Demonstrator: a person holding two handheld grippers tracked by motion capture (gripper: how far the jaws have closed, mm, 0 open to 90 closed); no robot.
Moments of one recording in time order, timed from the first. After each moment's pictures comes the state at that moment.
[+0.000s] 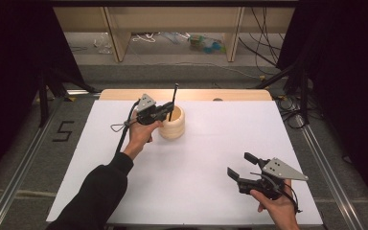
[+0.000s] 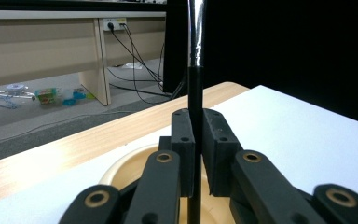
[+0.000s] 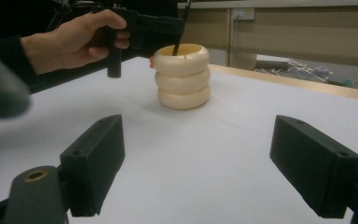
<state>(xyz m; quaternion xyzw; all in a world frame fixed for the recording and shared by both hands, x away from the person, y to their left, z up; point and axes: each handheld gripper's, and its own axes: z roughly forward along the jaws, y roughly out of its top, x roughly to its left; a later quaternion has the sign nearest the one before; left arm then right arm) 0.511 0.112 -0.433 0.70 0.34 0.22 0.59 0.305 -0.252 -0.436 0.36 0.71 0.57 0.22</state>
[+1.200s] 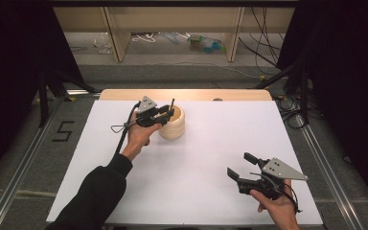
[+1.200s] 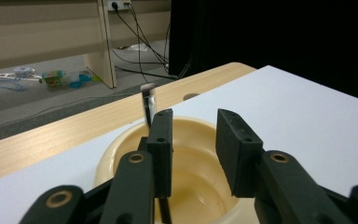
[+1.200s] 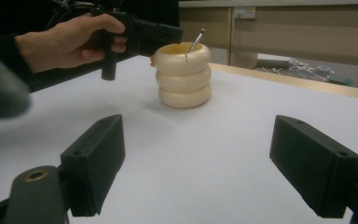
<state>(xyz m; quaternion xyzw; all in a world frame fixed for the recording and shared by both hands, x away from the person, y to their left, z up) 0.505 0.114 -0.432 0.71 0.35 0.22 0.56 0.305 -0.253 -0.435 0.35 0.71 0.57 0.21</state>
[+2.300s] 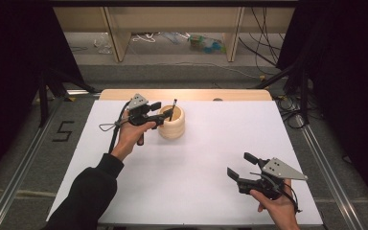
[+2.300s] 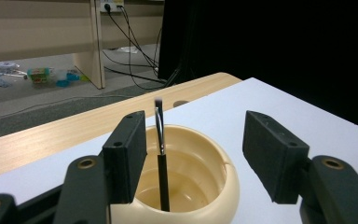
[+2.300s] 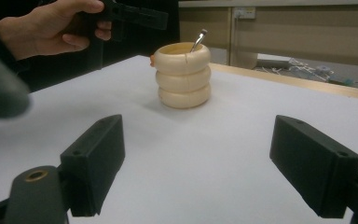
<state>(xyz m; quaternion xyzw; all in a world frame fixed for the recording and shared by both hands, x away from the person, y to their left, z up) 0.495 0.132 -0.415 0.71 0.36 0.19 0.58 0.305 -0.252 -0.436 0.35 0.71 0.57 0.21</state>
